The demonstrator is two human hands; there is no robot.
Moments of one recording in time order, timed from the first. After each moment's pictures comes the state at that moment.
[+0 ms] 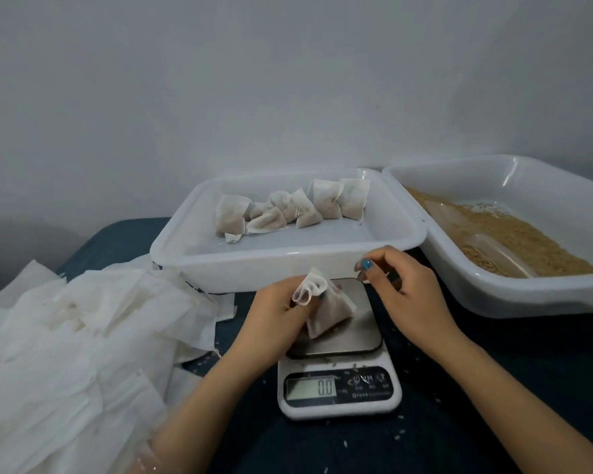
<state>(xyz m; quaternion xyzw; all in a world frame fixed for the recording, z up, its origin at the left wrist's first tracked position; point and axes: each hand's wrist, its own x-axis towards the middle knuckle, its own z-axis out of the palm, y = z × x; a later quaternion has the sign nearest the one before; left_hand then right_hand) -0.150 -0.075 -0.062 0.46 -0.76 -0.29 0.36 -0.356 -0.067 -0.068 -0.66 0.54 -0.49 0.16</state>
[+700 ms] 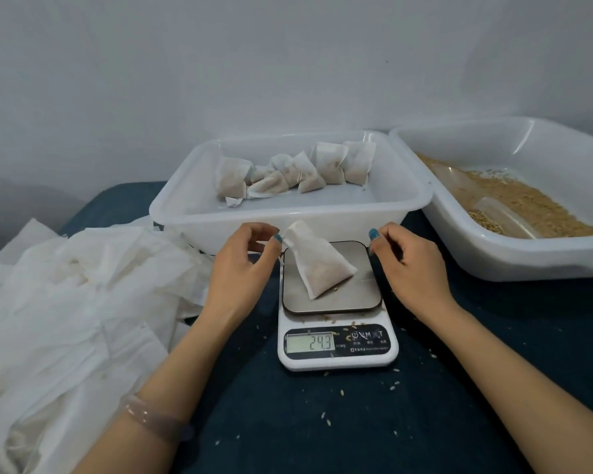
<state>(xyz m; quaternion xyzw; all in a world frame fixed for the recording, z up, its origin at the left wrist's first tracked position) -0.122 -0.085 -0.075 0.54 -0.65 -0.26 0.46 -0.363 -0.070 -0.093 -0.64 0.61 -0.45 0.11</state>
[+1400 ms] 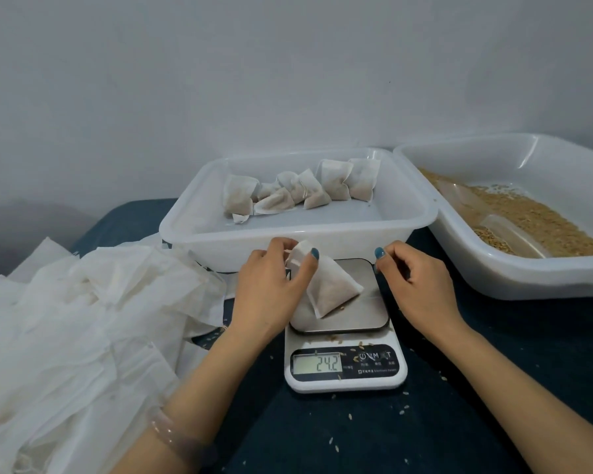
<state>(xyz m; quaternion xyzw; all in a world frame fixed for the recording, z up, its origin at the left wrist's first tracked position) -0.148 -0.081 -0.060 0.58 -0.72 -0.17 0.35 -0.364 -0.073 -0.094 -0.65 0.60 -0.46 0.11</state>
